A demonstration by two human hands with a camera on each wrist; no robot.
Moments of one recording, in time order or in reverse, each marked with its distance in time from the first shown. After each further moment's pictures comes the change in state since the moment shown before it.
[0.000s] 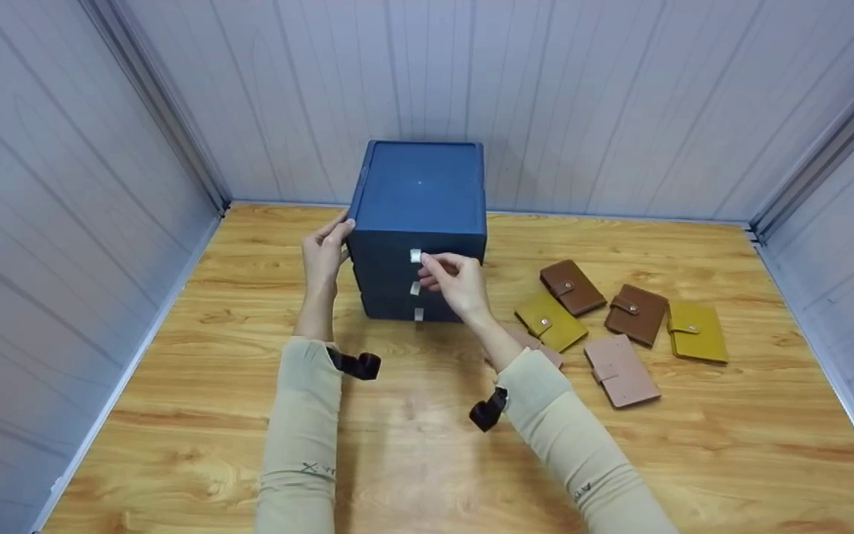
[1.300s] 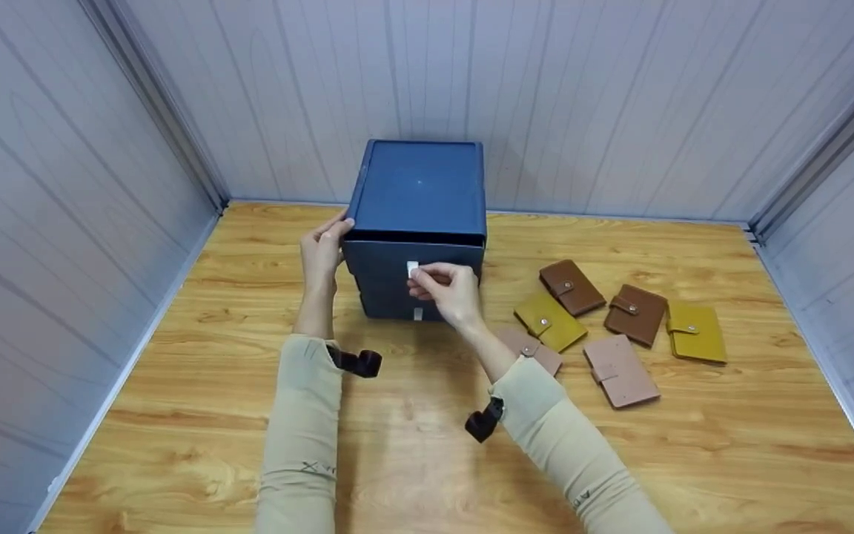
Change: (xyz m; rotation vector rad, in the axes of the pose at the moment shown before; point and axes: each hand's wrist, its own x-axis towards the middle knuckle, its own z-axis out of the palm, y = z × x) left_hand -0.106 0.149 0.047 0.042 0.065 -0.202; right_hand -0.014 -0.006 0.009 0.075 -0.011 -0.016
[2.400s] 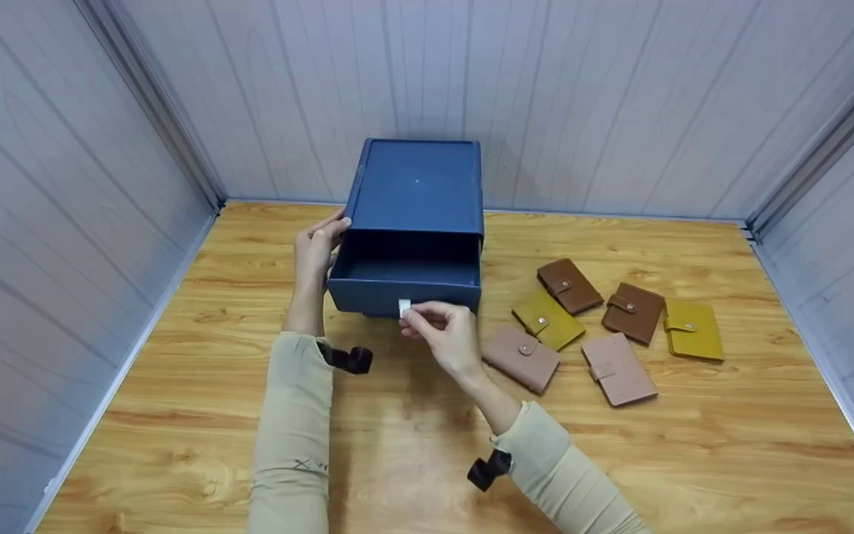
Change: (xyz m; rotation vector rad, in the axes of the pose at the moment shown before) left_hand -0.049 0.049 0.008 0.042 -0.043 -0.074; right_hand -0.061 -0.020 0.010 0.062 -0.038 -0.055
